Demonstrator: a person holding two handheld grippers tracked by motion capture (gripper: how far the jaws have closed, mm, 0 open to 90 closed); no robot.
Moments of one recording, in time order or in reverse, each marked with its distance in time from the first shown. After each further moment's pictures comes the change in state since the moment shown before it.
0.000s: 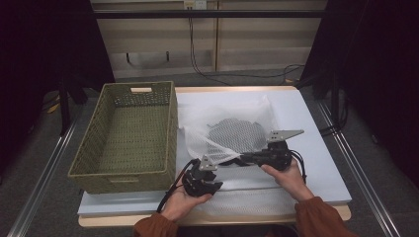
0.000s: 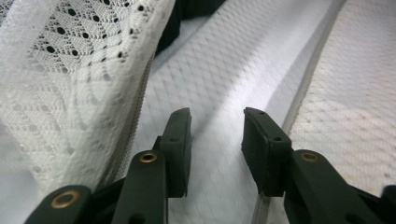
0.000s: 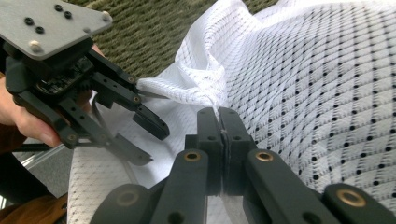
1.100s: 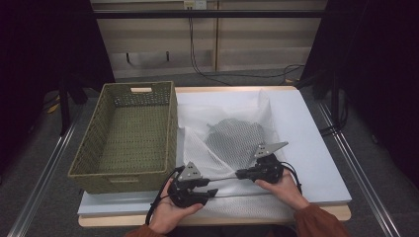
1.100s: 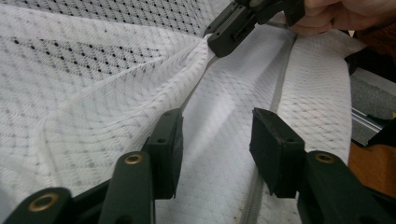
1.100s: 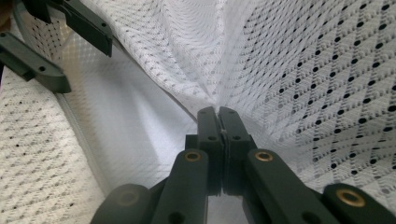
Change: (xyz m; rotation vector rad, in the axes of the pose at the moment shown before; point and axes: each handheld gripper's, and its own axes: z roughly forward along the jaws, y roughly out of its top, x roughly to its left) left arm -0.014 -0.017 -0.042 -0.141 -0.052 -0.028; right arm 0.012 -0.031 0.027 0.178 0.016 -0.028
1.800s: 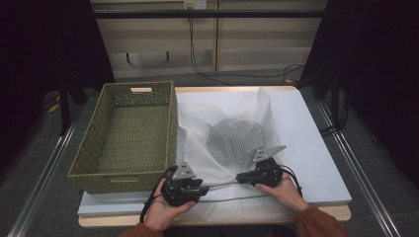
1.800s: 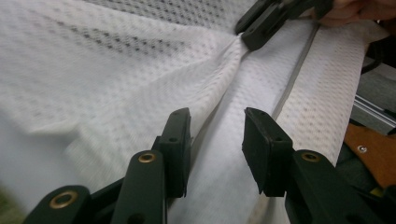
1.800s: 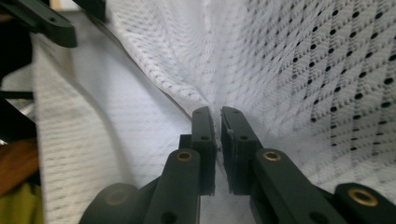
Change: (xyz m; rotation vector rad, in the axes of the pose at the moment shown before) left arm 0.016 -0.013 -0.018 0.031 0.058 -0.012; right arm -0.001 -0.011 0.005 0.034 -0.001 0.000
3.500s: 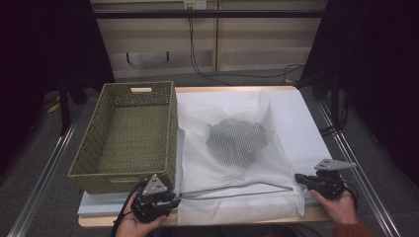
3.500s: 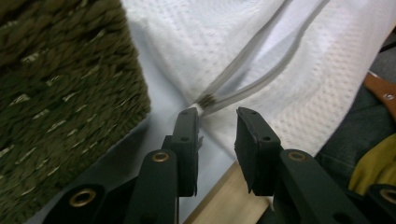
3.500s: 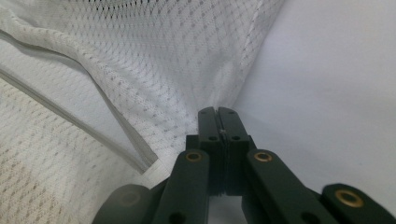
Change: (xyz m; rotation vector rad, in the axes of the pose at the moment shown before) left arm 0.013 -0.052 -0.042 0.093 0.089 -0.072; right arm -0.023 -0.092 -0.119 -0.056 -0.473 0.180
